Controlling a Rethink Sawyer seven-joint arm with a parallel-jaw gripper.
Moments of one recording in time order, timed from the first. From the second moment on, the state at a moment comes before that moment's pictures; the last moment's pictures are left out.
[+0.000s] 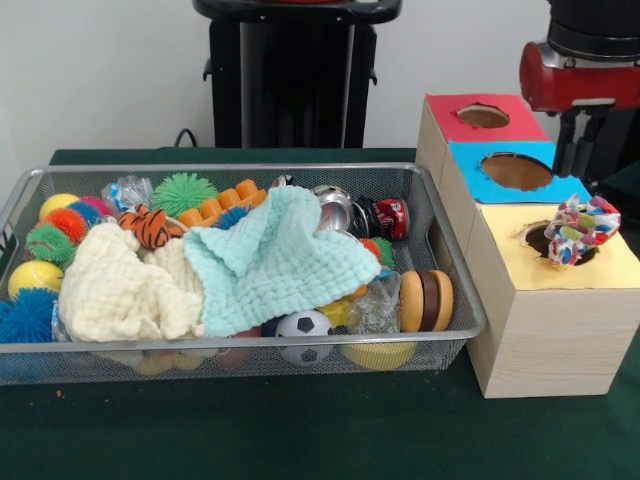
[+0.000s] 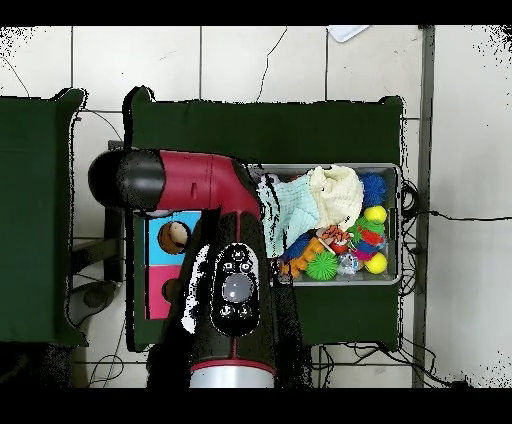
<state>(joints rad) 0.08 -0.61 -0.06 1.36 0.15 0.83 1.66</state>
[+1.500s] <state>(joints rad) -0.01 -0.51 0.05 1.39 0.15 0.55 1.66</state>
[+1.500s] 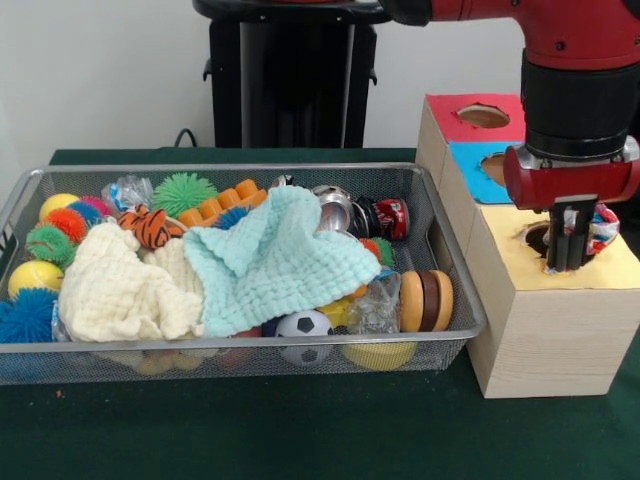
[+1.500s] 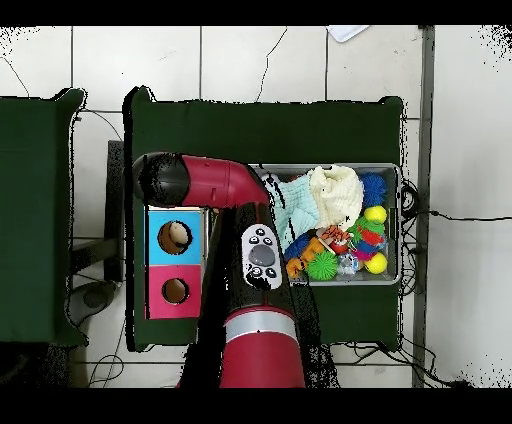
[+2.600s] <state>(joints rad) 0.01 -0.48 0.02 1.31 0.14 0.70 1.66</state>
